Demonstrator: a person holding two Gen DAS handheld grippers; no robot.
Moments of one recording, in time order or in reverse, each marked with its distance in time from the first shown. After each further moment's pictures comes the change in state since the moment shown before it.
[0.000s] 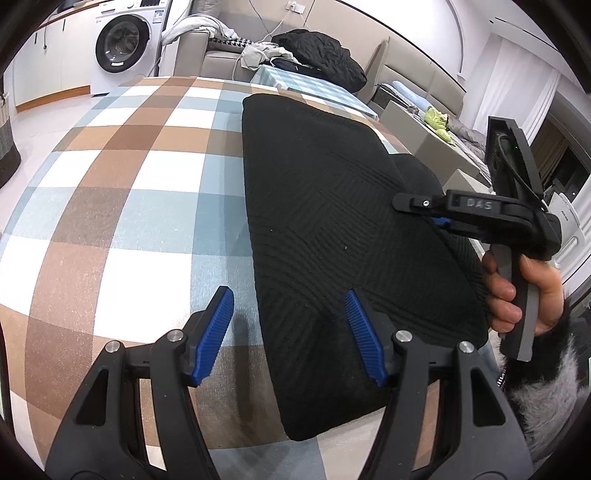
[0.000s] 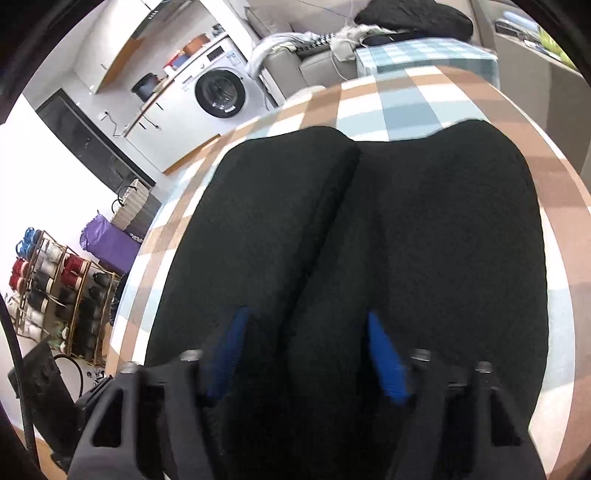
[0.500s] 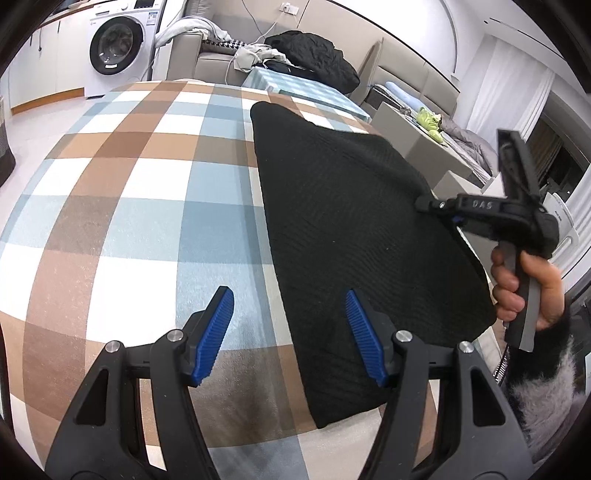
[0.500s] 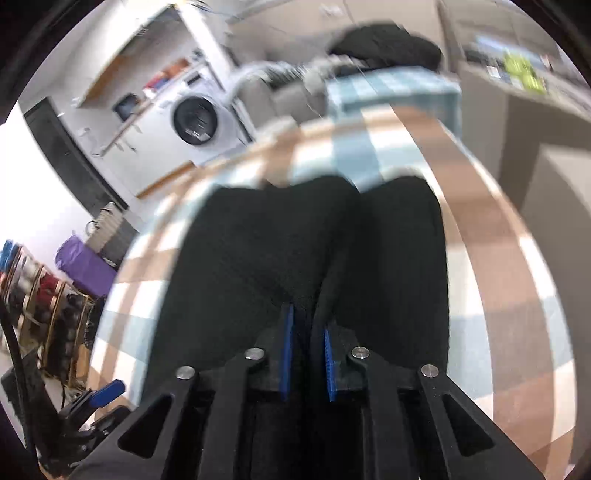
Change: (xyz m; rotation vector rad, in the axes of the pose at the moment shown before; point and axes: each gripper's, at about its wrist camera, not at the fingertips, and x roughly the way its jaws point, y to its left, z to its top) left arm -0.004 -0.011 0.003 0.015 -0.002 -0.019; right arm -0.042 -0.028 -0.001 0.063 -0.053 -0.152
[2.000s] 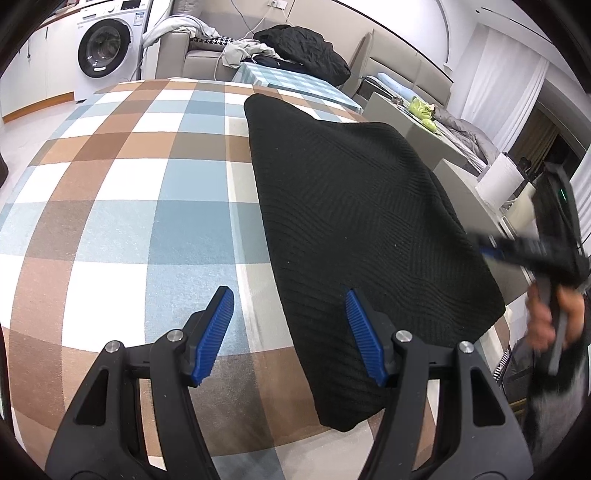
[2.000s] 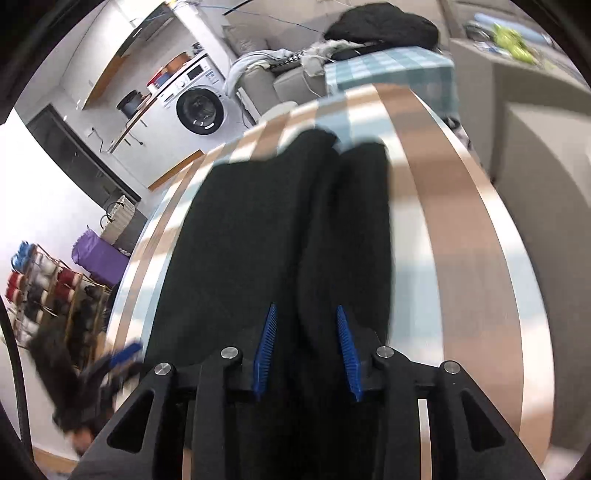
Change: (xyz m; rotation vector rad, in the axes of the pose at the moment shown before) left arm 0.017 -0.015 0.002 0.039 0.025 -0.021; right arm -0.058 -0.058 -0.052 0.046 0.010 0.063
